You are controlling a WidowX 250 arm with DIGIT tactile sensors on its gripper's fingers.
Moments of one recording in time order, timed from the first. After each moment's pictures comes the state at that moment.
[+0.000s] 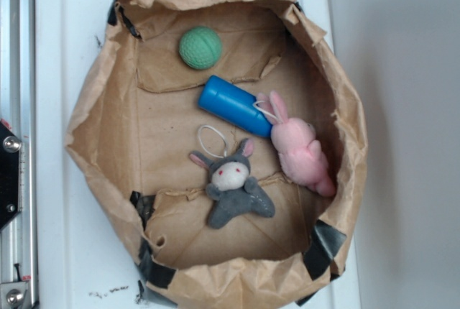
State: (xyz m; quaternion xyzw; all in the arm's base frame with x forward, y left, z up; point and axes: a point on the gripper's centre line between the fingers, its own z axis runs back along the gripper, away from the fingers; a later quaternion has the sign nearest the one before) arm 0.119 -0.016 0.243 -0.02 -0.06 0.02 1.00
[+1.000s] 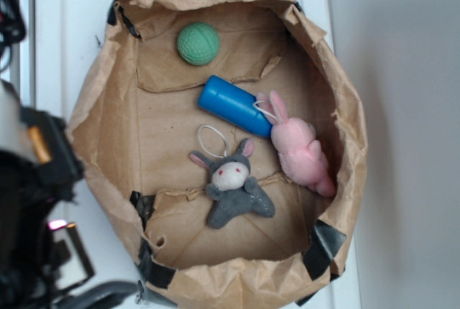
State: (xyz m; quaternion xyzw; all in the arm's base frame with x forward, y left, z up) arm 0.192 -0.024 0.227 0.01 -0.11 0.20 0.97
